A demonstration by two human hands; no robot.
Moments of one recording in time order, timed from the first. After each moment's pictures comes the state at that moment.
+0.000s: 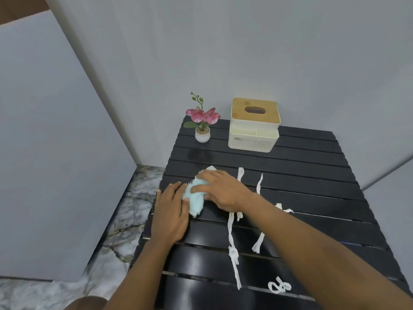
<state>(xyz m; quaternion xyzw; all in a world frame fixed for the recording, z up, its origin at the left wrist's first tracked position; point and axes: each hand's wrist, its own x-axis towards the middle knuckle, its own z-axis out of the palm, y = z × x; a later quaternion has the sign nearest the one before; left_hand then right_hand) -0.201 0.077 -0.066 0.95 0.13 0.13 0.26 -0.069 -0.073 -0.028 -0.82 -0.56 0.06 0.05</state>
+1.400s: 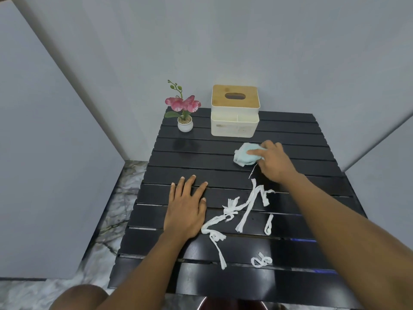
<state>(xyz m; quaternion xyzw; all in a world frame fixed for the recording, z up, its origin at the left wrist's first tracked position) -0.199 0.010 -0.065 0.99 0.05 0.03 0.13 -0.016 -0.217 -0.024 -0.96 -0.22 0.04 0.15</state>
